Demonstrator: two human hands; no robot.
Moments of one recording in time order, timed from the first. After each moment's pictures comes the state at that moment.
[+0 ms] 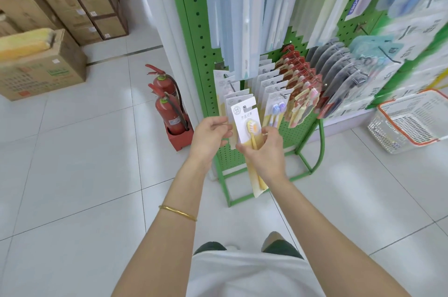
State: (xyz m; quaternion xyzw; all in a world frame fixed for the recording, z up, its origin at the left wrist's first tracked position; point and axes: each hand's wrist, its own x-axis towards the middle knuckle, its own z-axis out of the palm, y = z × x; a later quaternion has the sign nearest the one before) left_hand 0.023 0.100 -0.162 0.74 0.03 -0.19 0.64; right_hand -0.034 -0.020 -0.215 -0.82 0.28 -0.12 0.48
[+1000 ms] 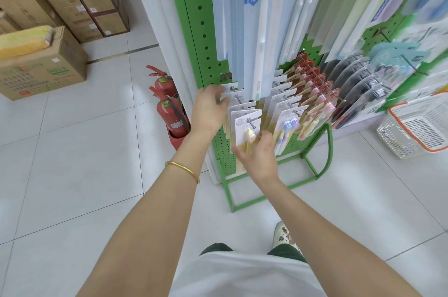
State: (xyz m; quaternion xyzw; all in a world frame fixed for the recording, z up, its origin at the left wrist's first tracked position) left_hand 0.139 0.075 -0.159 0.90 -0.11 0.00 0.43; right_hand 0.030 -0.013 -0.241 -0.85 0.27 -0.09 0.45
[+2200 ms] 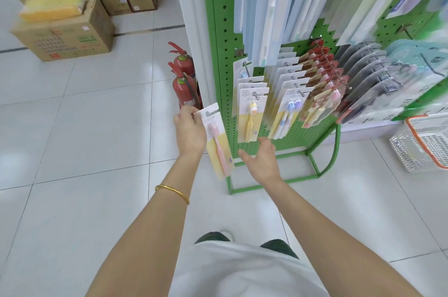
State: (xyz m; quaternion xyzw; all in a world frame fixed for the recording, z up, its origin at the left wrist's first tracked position) left_hand 0.040 0.131 -0.201 0.86 0.11 0.08 0.49; right_hand -0.035 -0.015 -0.246 -0.85 0.22 0.07 0.48
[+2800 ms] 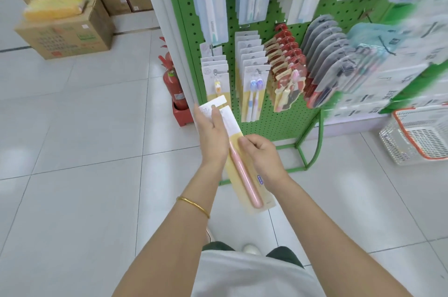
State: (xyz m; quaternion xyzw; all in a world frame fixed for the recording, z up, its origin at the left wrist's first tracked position) left_hand -0.069 0.011 -0.199 0.75 0.12 0.04 0.65; right_hand -0.124 -0.086 -0.211 -0.71 0.14 0.04 0.69
